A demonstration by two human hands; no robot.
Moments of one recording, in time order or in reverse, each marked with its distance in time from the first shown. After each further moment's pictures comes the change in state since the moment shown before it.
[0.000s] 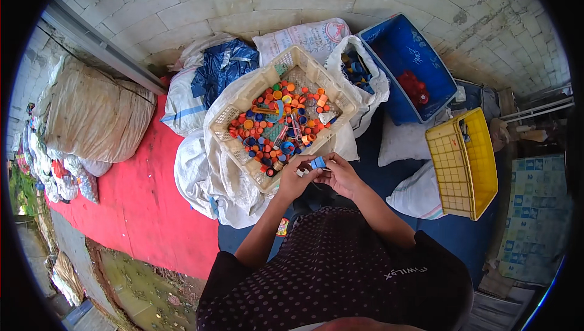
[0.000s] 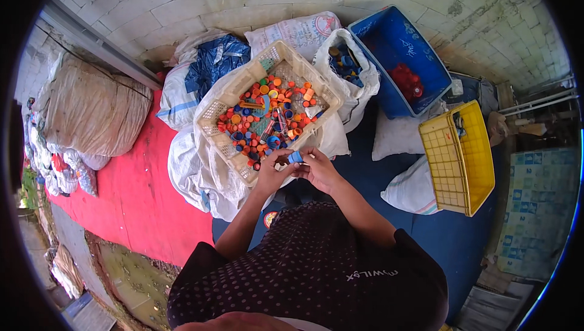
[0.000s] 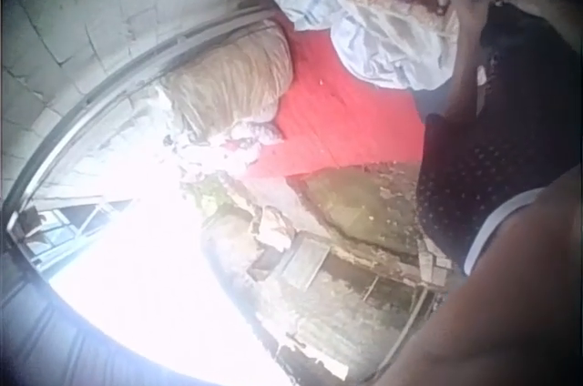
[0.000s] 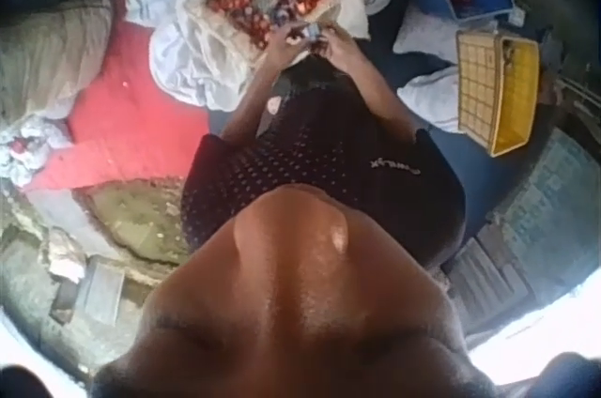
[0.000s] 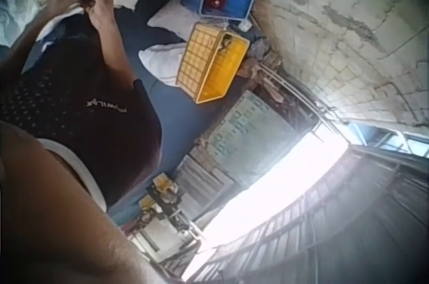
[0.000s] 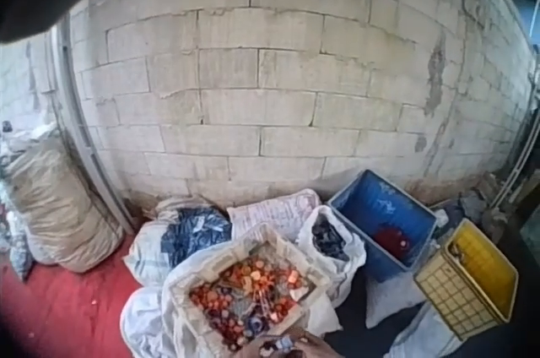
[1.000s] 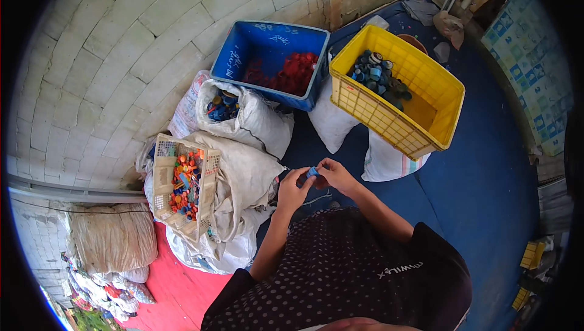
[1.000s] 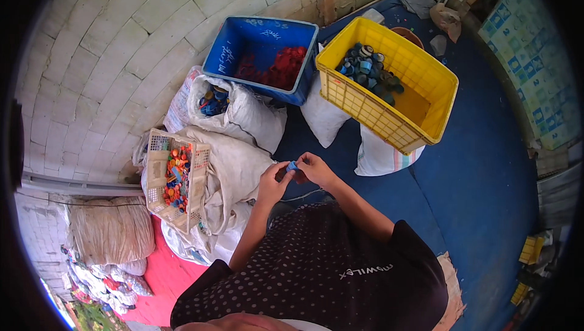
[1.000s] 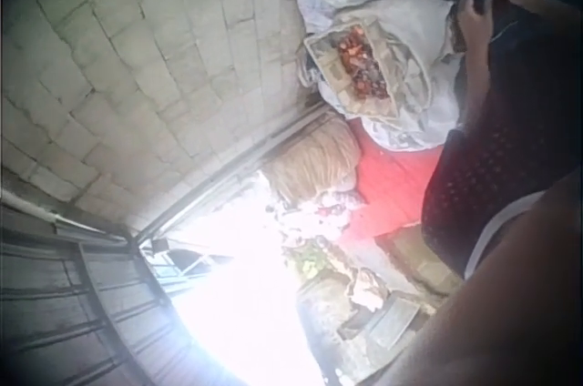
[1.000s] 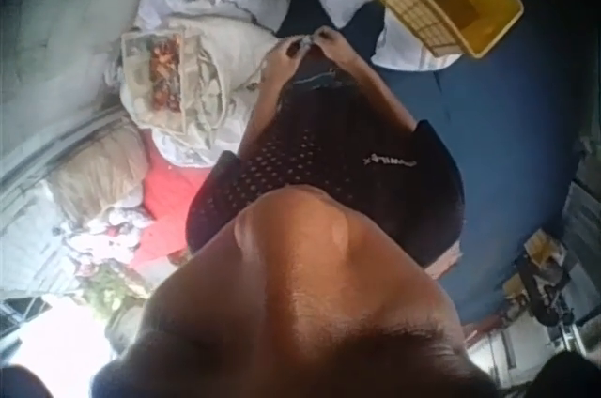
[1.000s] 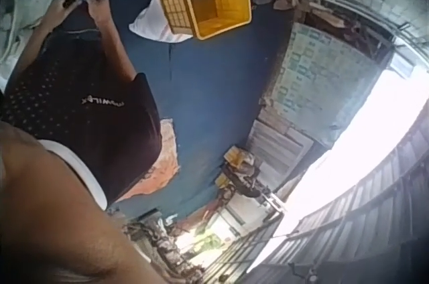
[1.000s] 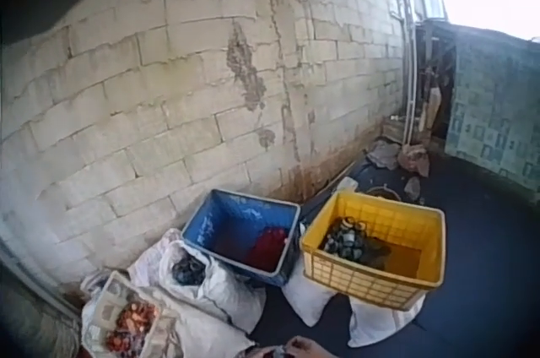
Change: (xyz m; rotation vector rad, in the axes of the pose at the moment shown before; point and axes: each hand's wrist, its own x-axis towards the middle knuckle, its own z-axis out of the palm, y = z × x) left_hand -0.050 0.034 0.453 0.446 -0.472 0.135; right_hand -0.261 -0.062 -0.394 -0.113 0.234 -0.401
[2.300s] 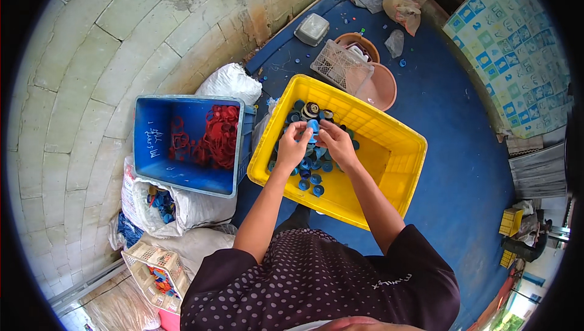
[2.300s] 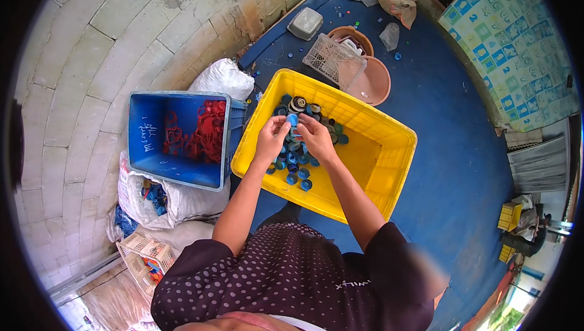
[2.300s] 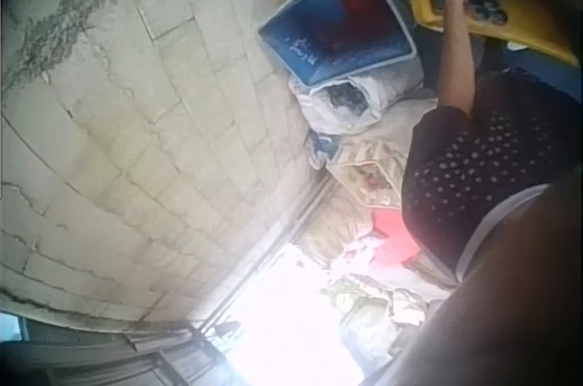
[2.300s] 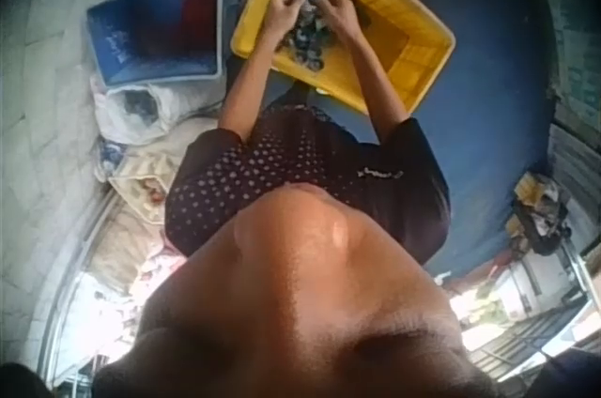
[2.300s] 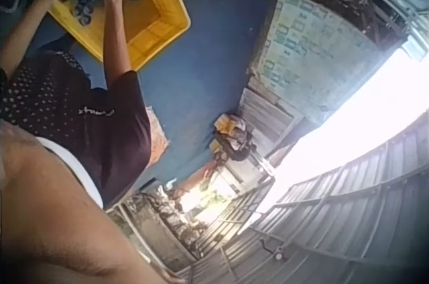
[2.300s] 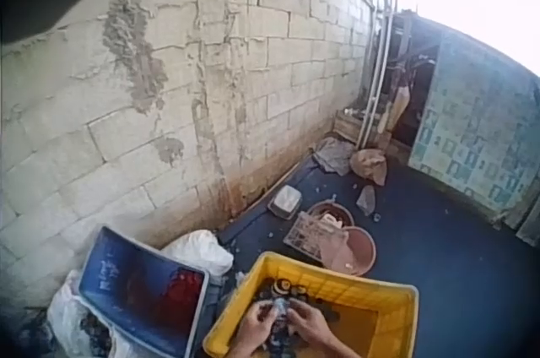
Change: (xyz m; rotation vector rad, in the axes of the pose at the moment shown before) left_hand 0.533 0.077 0.292 -0.458 -0.247 -0.155; right_hand 0.195 -0.310 -0.377 -0.051 0.566 -0.272
